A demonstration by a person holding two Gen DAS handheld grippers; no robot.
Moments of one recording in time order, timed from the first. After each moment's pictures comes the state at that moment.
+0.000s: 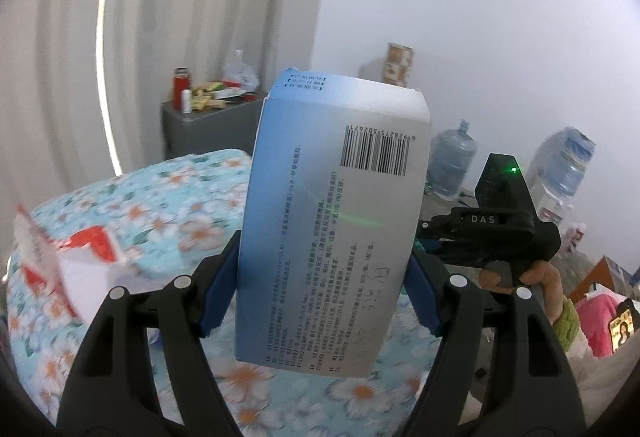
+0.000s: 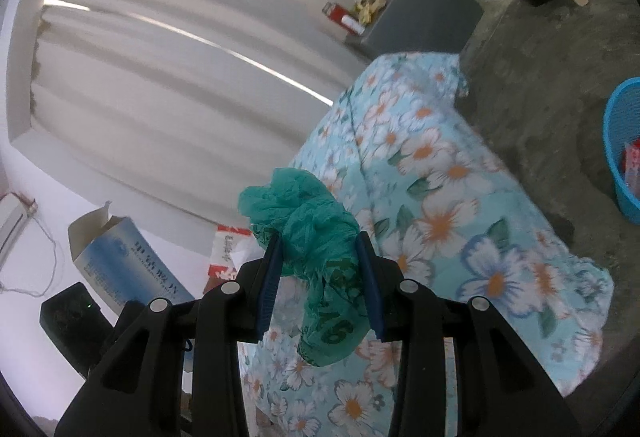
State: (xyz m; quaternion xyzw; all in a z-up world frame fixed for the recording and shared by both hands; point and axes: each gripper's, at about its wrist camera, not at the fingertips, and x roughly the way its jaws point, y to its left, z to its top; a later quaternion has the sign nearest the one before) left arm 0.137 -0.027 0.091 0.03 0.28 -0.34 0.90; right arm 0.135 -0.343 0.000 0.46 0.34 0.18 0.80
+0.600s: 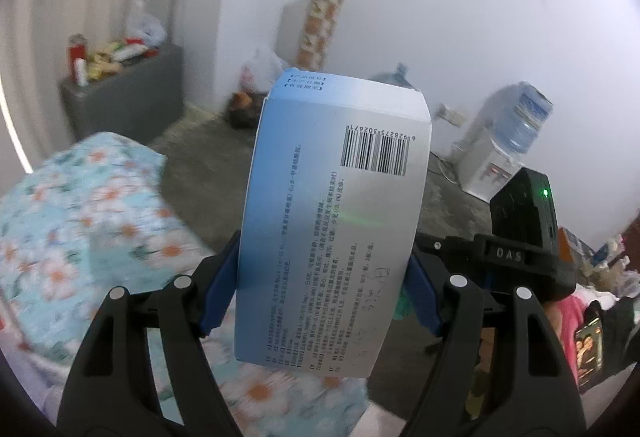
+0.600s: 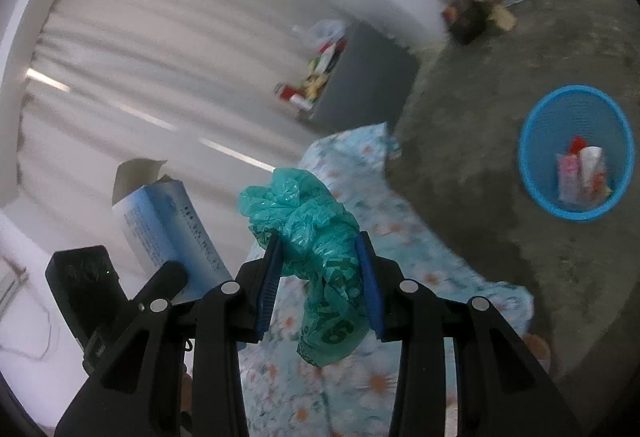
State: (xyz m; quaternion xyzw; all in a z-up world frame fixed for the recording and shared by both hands) left arm 0.196 -0.217 0.062 0.06 0.39 -0.46 0.80; right arm 0.063 -0.463 -0.015 0.52 0.27 0.05 0.81
